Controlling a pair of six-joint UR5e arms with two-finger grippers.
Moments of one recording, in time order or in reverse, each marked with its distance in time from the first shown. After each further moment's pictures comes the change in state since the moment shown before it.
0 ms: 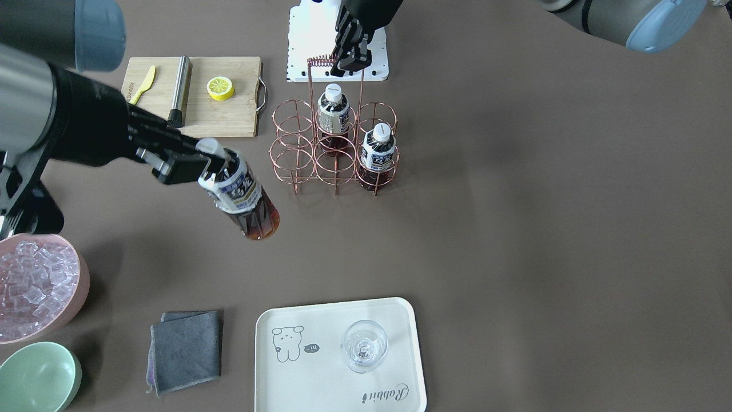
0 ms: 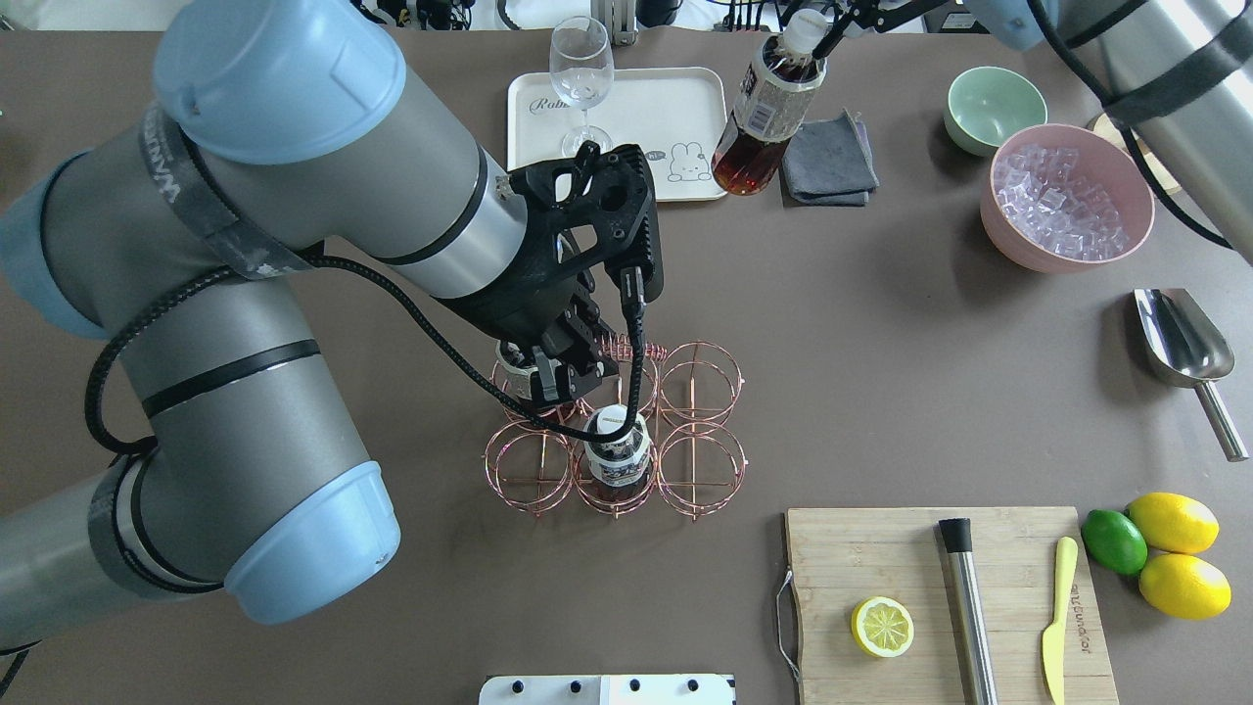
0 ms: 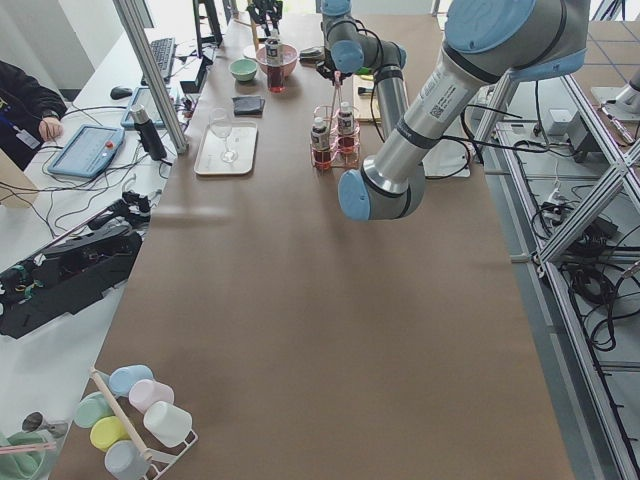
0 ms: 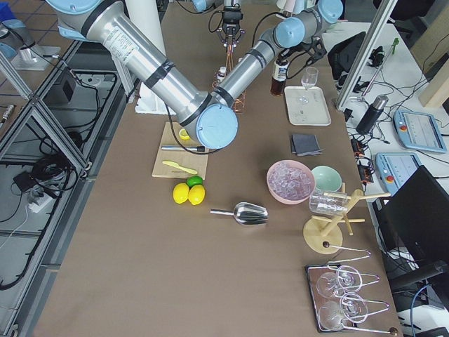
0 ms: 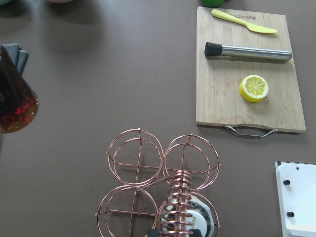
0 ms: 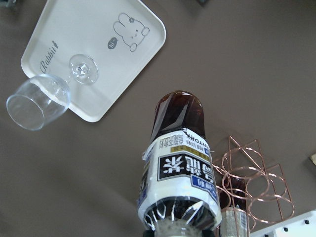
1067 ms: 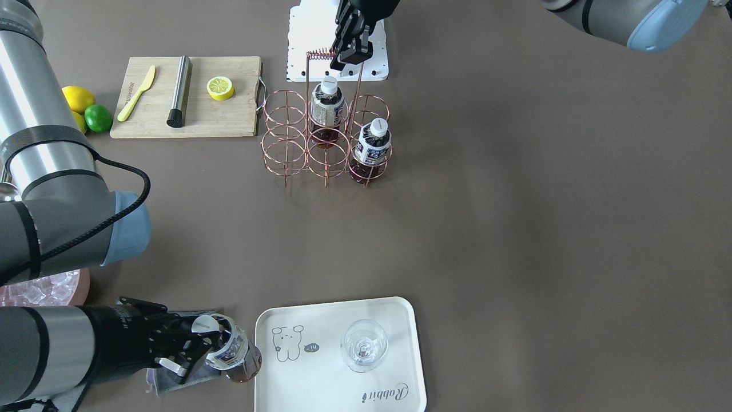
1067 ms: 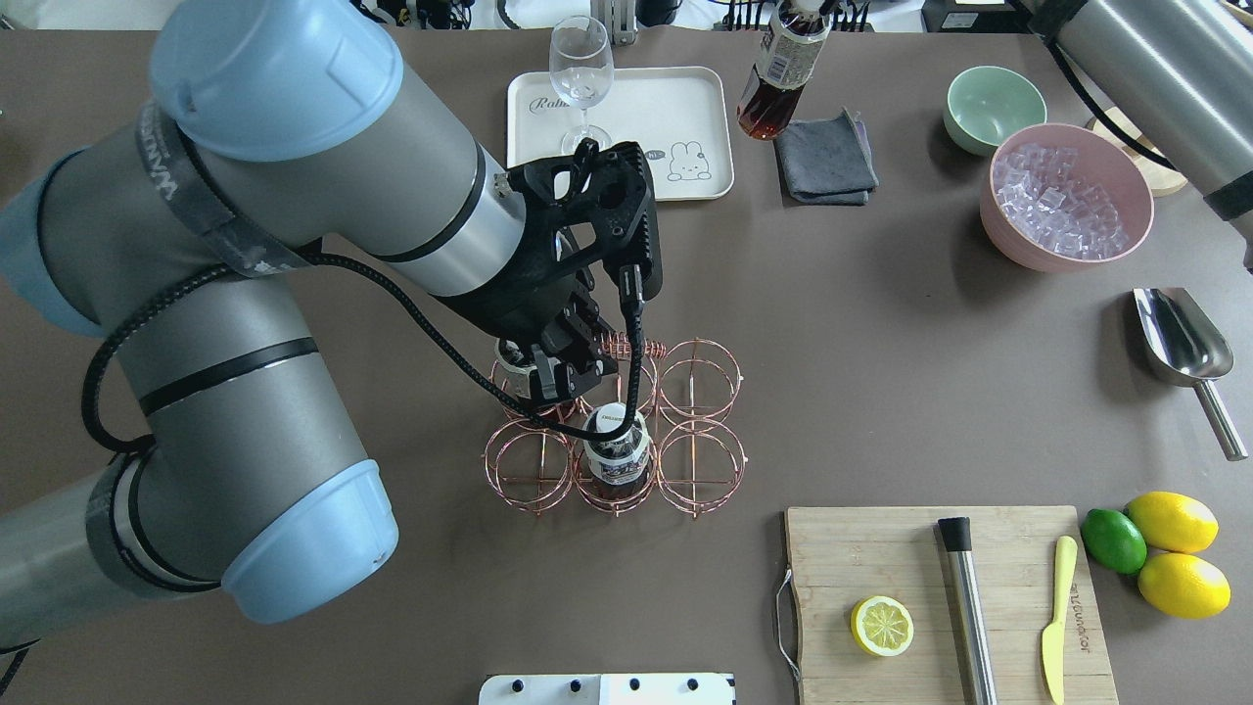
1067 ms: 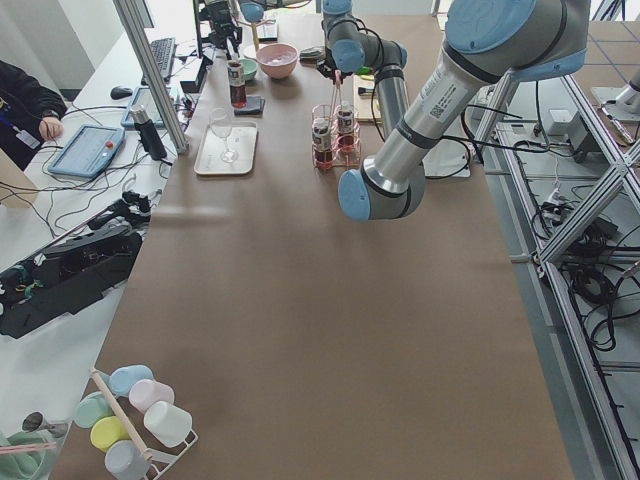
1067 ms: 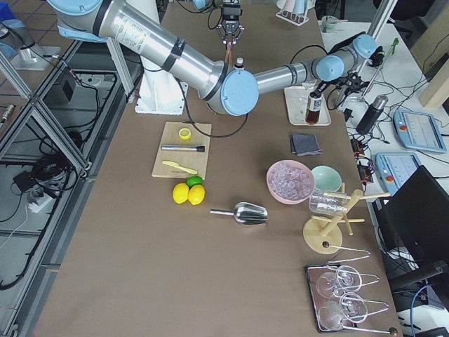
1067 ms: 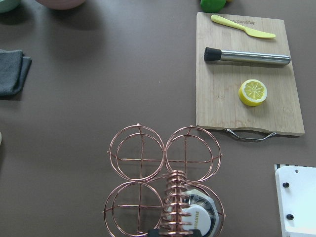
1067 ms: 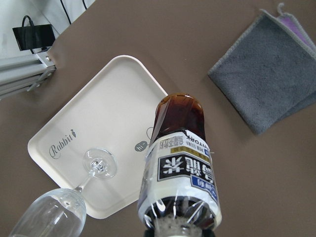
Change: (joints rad) left arm -0.008 -0.001 -0.027 0.004 0.001 -0.006; right arm -0.025 0.252 -0.765 0.520 -0.163 -0.133
